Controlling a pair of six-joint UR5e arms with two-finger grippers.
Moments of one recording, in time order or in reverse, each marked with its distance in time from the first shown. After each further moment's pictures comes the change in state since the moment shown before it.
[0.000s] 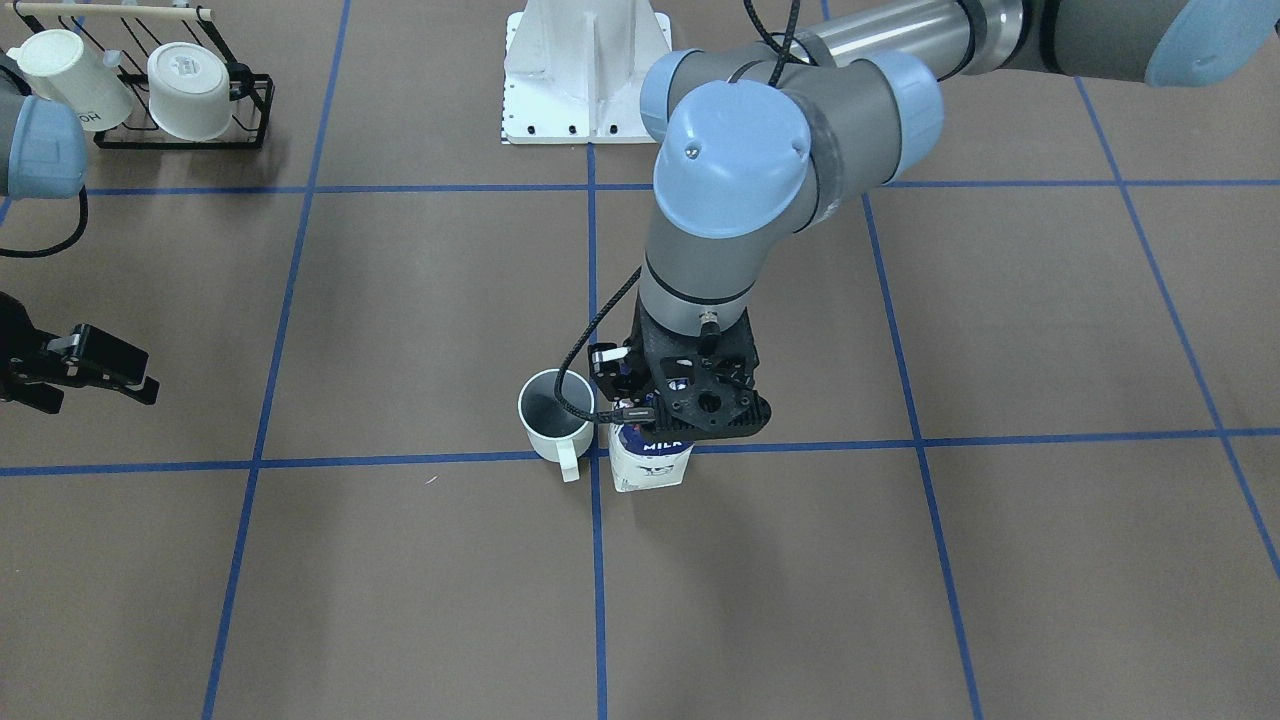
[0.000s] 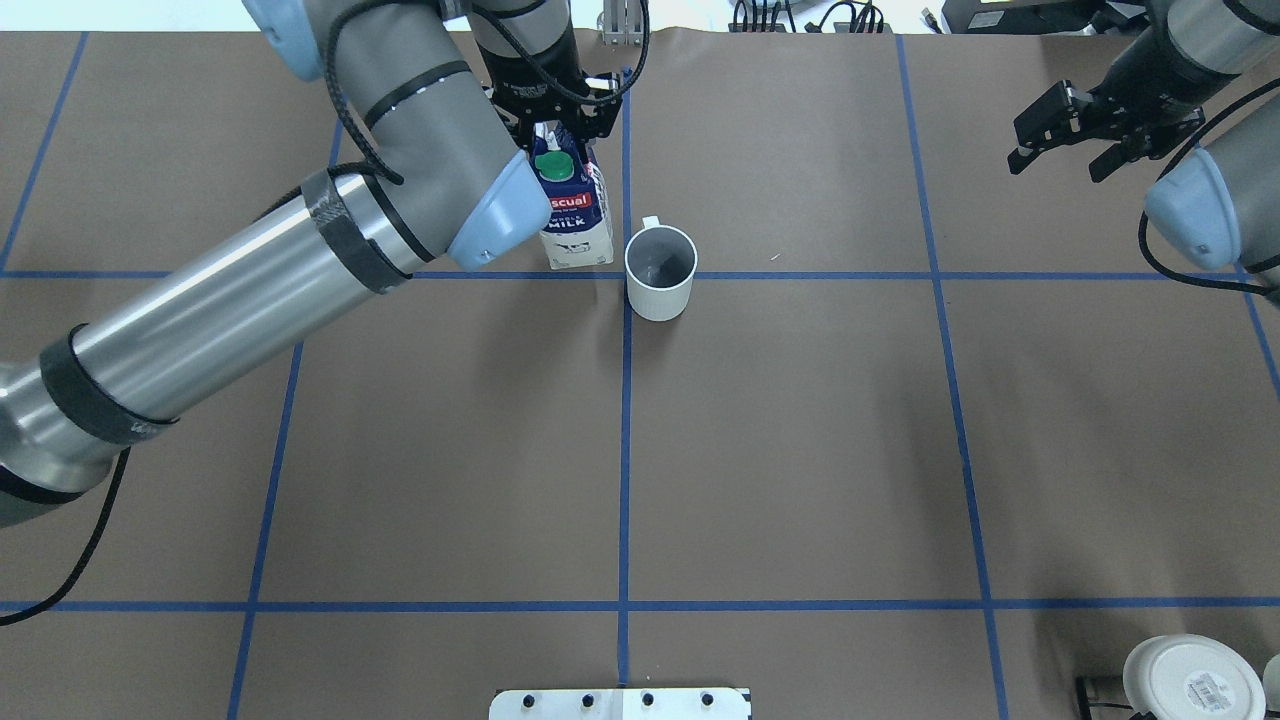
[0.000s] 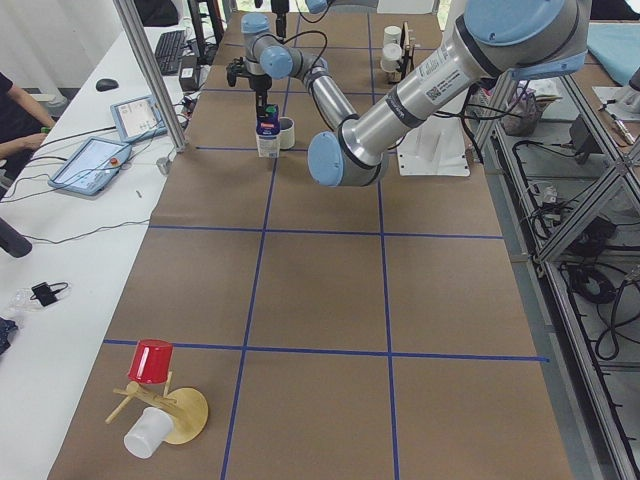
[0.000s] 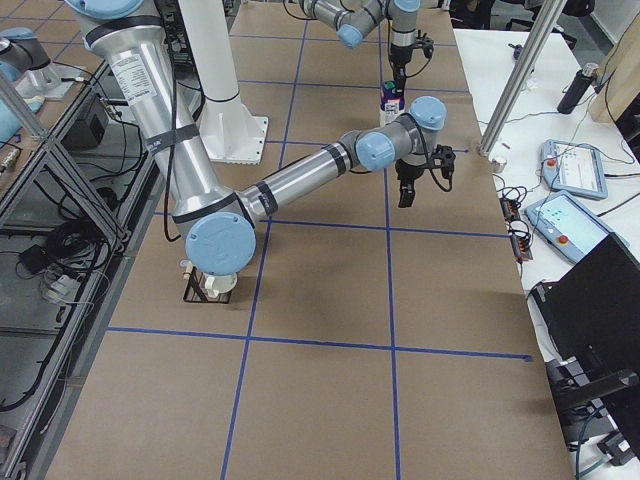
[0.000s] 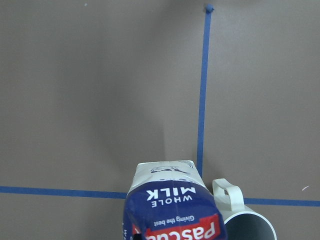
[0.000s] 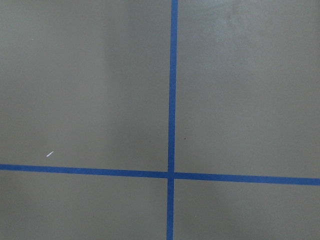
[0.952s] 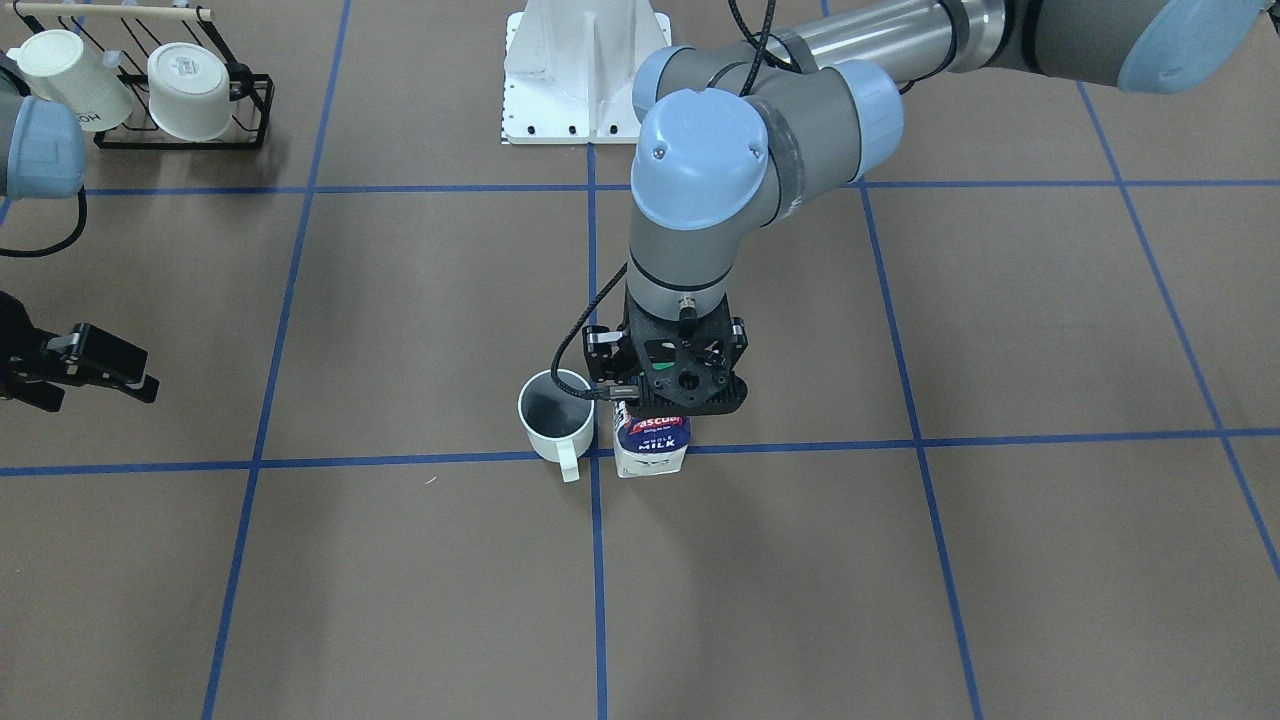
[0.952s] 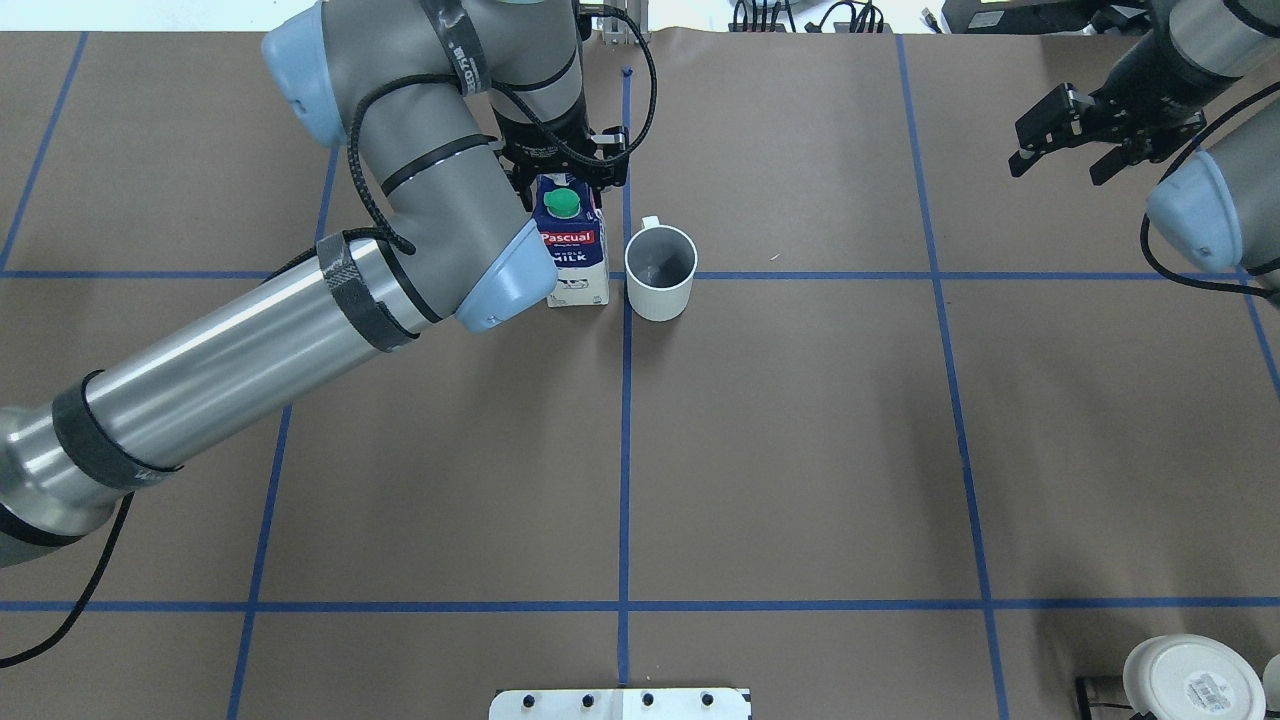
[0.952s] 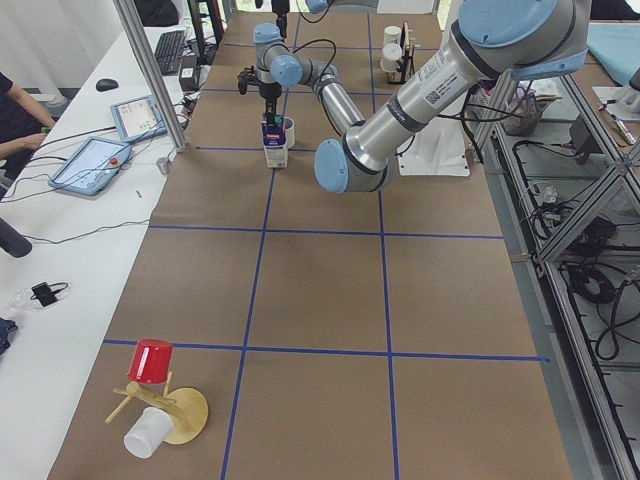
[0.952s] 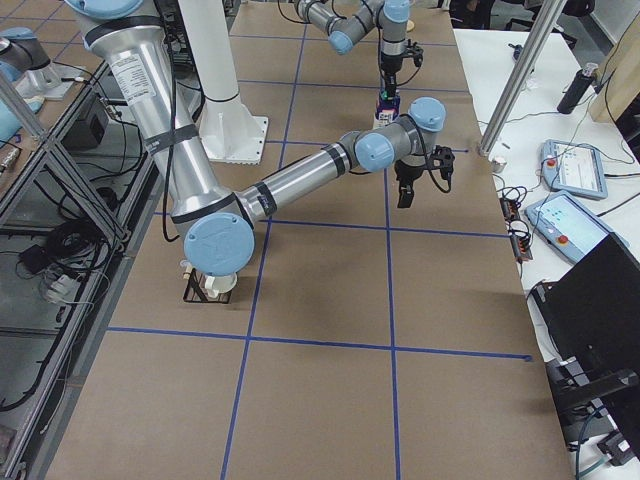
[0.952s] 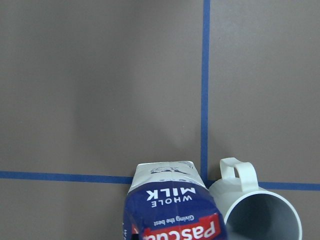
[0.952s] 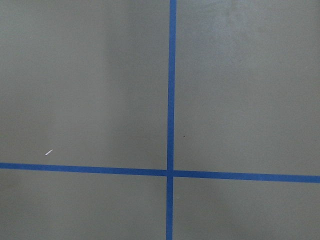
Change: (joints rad) left arm 0.039 0.041 -0.051 0.014 0.026 -0.004; right arm 0.000 -0.005 0.002 0.000 0.004 0.001
